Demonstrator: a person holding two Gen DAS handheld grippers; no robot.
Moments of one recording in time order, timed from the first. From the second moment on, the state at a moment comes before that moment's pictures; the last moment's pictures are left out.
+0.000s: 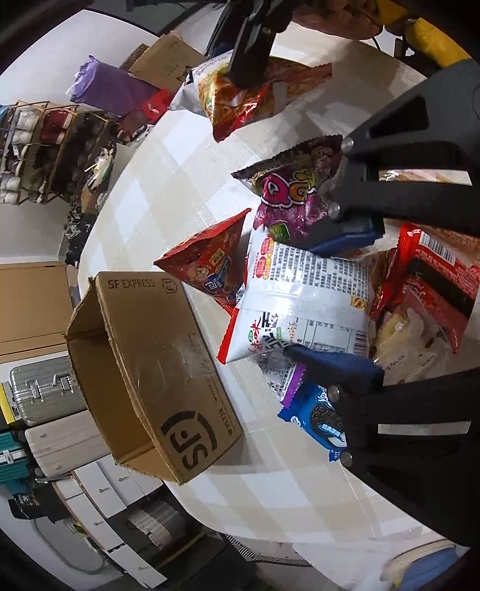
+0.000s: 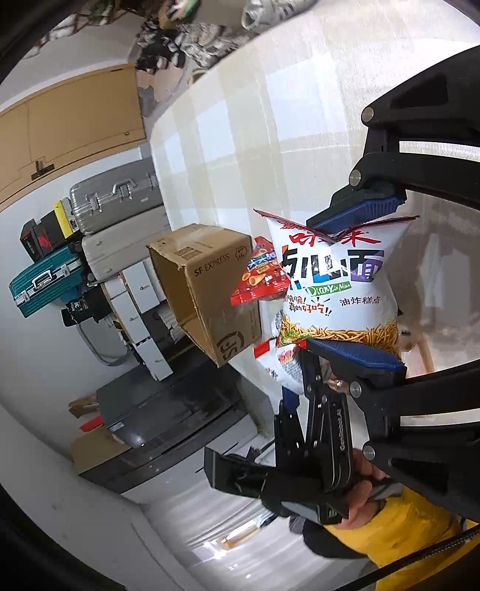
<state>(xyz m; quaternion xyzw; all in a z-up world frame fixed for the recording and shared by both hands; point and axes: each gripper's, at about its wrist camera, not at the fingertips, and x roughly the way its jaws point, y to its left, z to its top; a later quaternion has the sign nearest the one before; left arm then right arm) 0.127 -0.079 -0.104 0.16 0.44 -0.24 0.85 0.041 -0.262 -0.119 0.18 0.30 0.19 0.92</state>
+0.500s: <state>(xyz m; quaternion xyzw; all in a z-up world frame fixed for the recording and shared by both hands) 0.087 -0.042 -0.030 0.11 0.39 -0.24 0.88 0.034 -0.221 -0.050 0.10 0.26 0.19 0.94</state>
